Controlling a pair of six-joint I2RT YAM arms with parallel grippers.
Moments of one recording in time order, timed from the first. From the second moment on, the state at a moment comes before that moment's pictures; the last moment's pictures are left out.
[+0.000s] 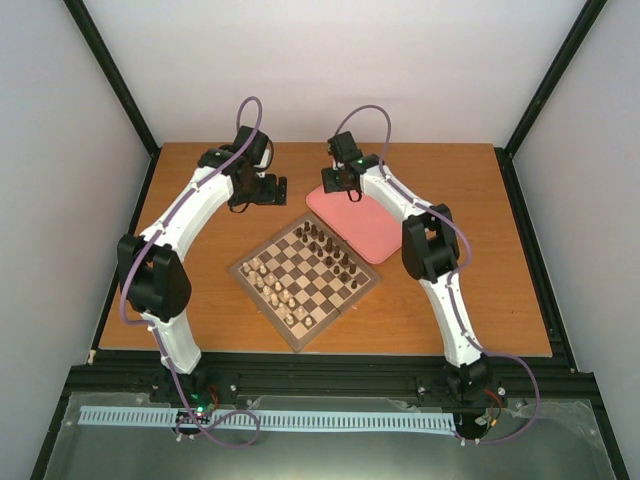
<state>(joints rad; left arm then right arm) -0.36 1.81 1.71 -1.00 -0.03 -0.32 0.50 2.38 2.14 -0.65 0.06 0.22</state>
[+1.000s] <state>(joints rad) -0.36 1.87 1.73 -1.01 -0.03 -0.32 0.43 2.67 2.42 -0.59 -0.09 0.23</state>
